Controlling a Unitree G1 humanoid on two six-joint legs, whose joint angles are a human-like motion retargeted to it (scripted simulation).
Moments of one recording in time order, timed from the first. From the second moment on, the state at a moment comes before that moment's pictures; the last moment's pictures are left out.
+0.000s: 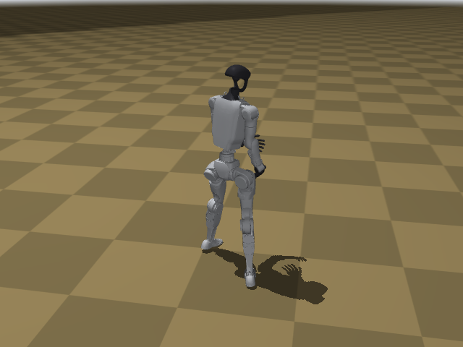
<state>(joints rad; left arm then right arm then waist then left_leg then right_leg) -0.24 0.01 -0.07 0.77 -0.17 -0.45 -0.67 -0.20 0.01 -0.02 1.16 0.22 -0.10 0.49 -0.24 0.10 0.10 -0.41 0.19 -0.21 0.26 0.23 -0.22 -0.09 0.13 0.57 0.41 -0.31 -0.07</state>
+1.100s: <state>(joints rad) -0.10 0.06 -0.06 1.07 -0.21 0.04 -0.94 -1.15 -0.77 0.15 0.21 0.78 -0.28 0.30 -0.41 0.15 -0.06 -0.24 0.25 0.25 0.22 -0.17 0.17 -0.88 0.08 -0.47 1.48 -0.20 0.18</state>
